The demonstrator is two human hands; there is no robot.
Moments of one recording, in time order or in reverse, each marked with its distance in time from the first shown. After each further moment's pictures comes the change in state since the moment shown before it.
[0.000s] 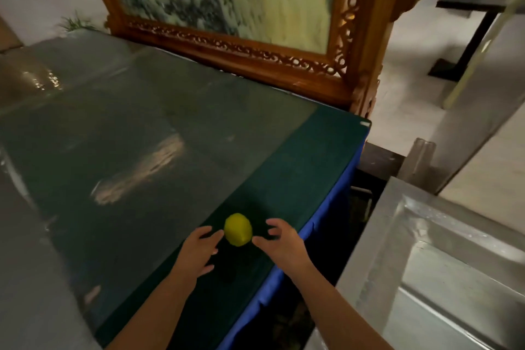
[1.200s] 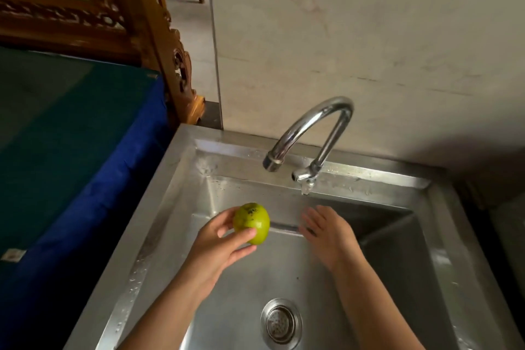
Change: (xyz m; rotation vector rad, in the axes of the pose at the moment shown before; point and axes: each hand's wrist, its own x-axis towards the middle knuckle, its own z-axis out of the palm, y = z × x) left_hand -0.151 -0.082 0.343 -0.090 -0.863 0.138; right_hand -0.167 0.234 -0.317 1.149 0.712 0.224
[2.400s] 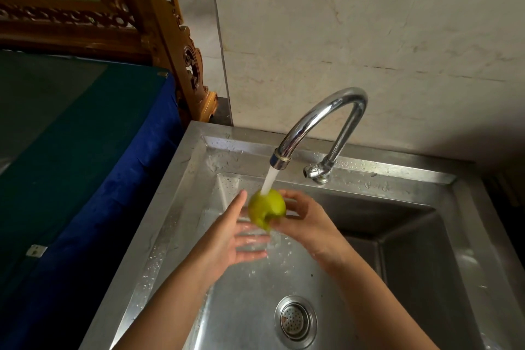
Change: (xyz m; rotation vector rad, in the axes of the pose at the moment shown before) left_hand 0.008 0.026 0.013 0.039 -0.017 -0.230; right_hand -0.031 -0.002 0.038 -0.625 -0.478 -0.190
